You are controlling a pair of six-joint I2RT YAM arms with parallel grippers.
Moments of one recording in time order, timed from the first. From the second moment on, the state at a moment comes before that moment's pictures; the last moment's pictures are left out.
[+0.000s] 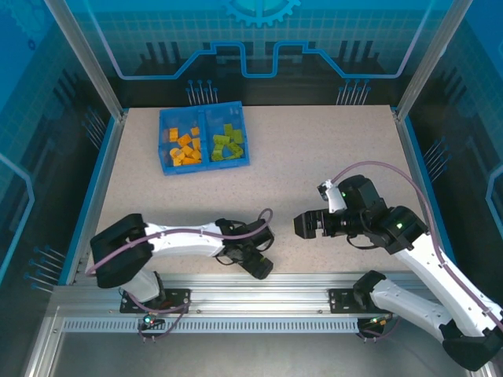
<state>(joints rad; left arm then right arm) -1.09 1.60 0.86 -0.57 0.05 -0.47 0.61 0.83 0.99 -1.02 -0.31 0.51</state>
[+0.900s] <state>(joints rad) -0.96 1.40 0.93 -0.56 -0.07 -0.51 0.60 0.82 0.98 -1.02 -0.32 0.51</state>
